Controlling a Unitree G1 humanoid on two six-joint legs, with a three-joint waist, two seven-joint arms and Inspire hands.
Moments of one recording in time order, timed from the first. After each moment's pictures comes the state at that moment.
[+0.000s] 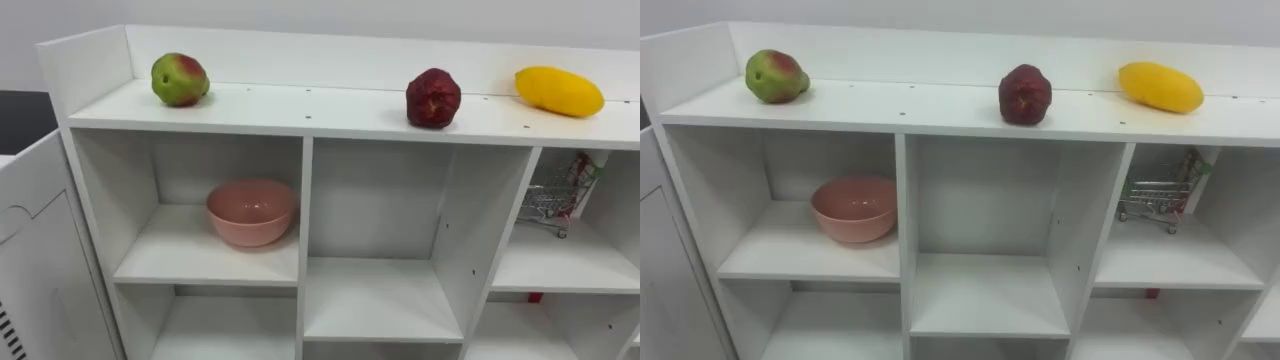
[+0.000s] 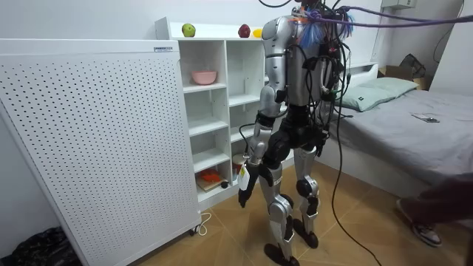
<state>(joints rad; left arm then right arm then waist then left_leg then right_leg) 0.20 0.15 0.09 1.16 0.47 0.12 0.06 0.07 -0.20 0.02 1.36 0.30 -0.03 0.04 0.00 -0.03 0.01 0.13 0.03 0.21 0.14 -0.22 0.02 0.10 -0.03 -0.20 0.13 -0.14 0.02</state>
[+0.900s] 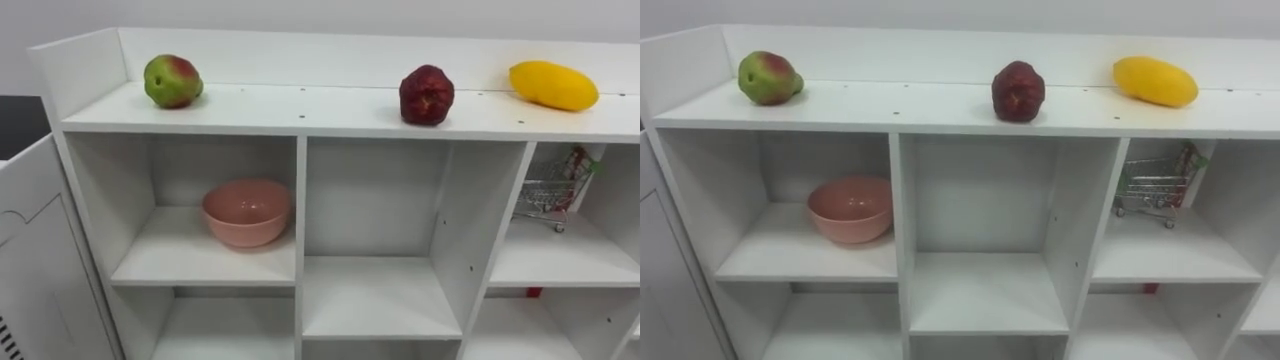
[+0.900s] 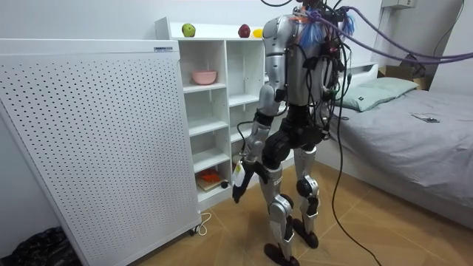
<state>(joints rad) 0.19 0.15 0.12 1.12 0.47 0.08 0.07 0.02 -0.19 -0.13 1.13 0.41 -0.01 -0.06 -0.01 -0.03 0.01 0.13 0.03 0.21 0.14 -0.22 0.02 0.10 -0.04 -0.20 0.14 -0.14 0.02</state>
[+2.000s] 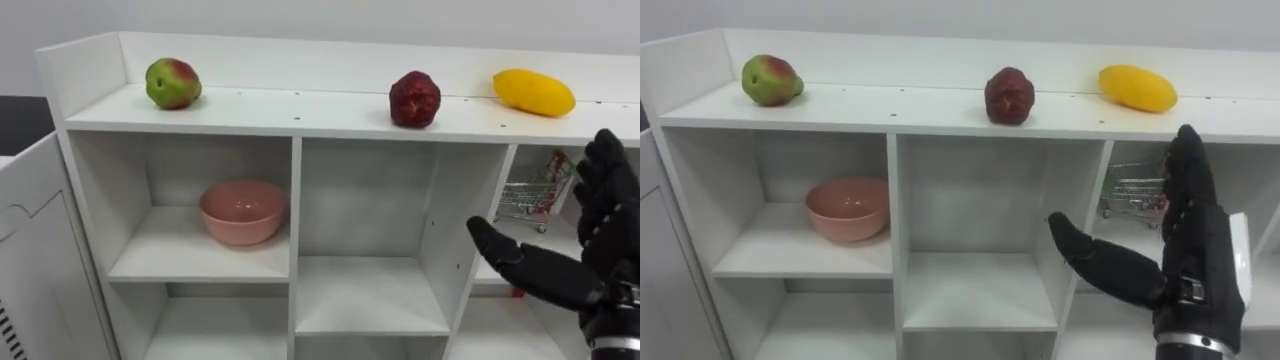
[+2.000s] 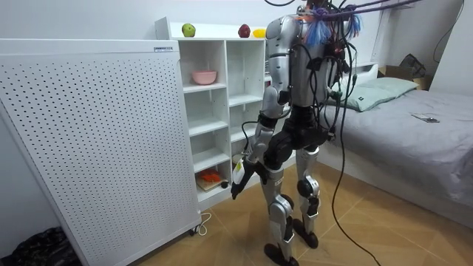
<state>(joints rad) 0.22 0.17 0.04 1.10 0.51 0.01 0.14 -0.06 -0.20 -0.10 -0.25 0.06 -0.16 -0.32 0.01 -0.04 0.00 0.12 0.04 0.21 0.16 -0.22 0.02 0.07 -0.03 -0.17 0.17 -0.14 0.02</state>
